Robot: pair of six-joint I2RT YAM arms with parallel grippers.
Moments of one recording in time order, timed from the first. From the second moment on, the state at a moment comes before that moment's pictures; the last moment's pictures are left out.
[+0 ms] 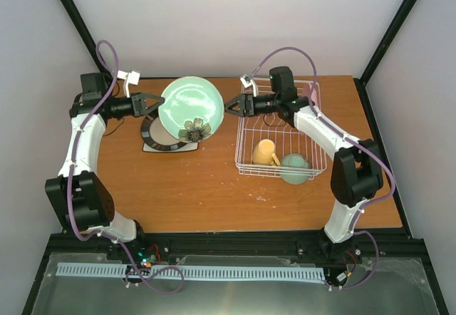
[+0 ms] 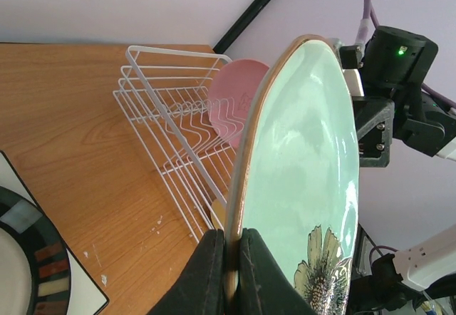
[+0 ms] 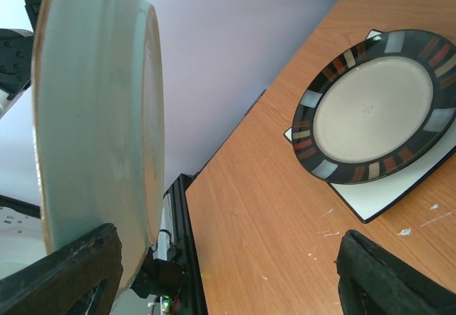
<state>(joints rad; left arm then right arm) 0.20 1.50 1.37 -0.67 1.22 0.07 0.42 1.80 1.48 -0.18 -1.05 0.44</state>
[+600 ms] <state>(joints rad) 0.20 1.57 1.50 -0.74 1.16 0.11 0.41 1.70 1.45 -0.09 -1.16 0.51</state>
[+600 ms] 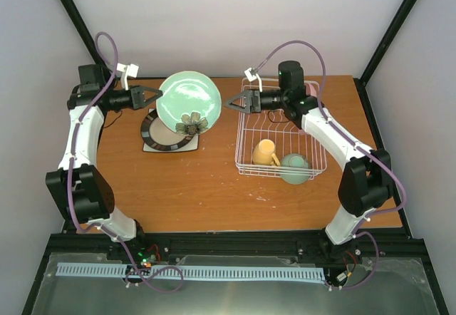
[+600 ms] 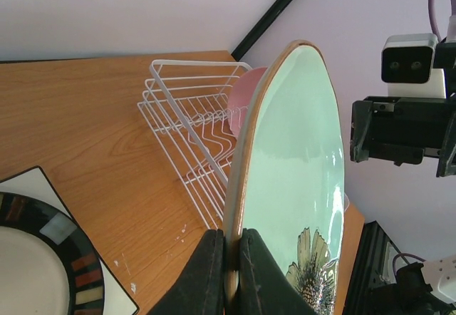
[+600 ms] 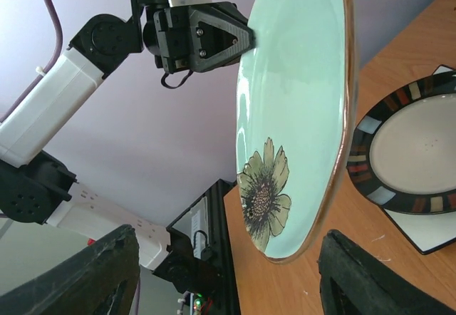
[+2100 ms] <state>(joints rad) 0.19 1.52 1.44 -0.60 1.21 -0.01 0.52 1.86 1.47 0.05 -1.03 0.68</state>
